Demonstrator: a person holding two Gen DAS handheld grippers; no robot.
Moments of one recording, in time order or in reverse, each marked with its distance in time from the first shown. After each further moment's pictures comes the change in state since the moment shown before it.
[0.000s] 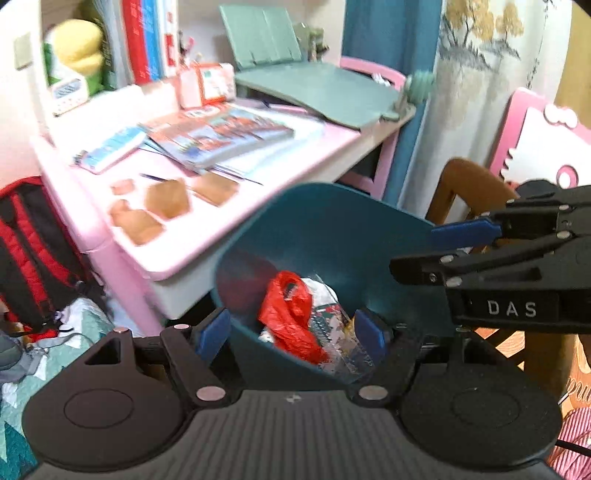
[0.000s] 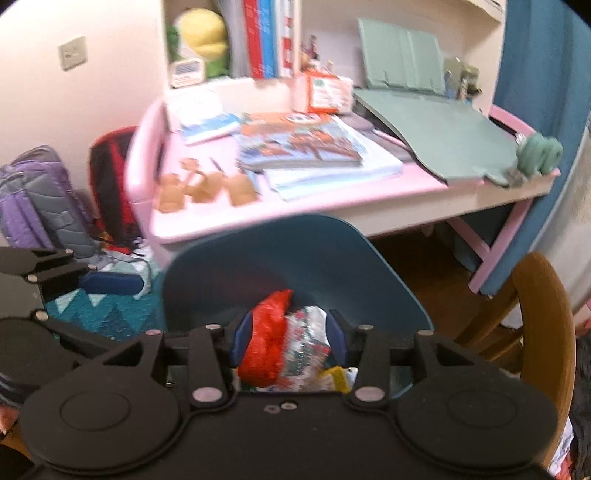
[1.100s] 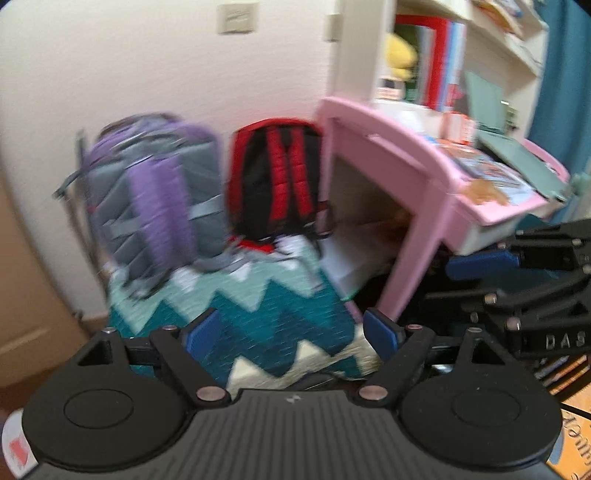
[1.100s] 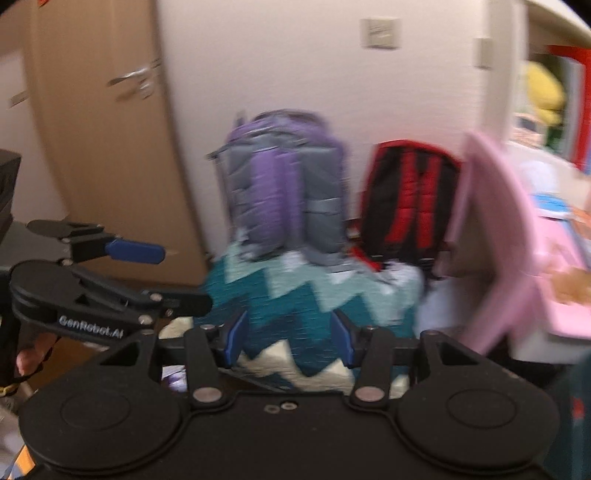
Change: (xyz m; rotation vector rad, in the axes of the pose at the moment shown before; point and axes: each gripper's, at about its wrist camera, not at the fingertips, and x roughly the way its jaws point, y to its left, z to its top) left arm -0.227 0.245 -0.214 -0.415 -0.096 0.396; right arm -0.018 0.331 -0.021 -0.427 -0.029 0.543
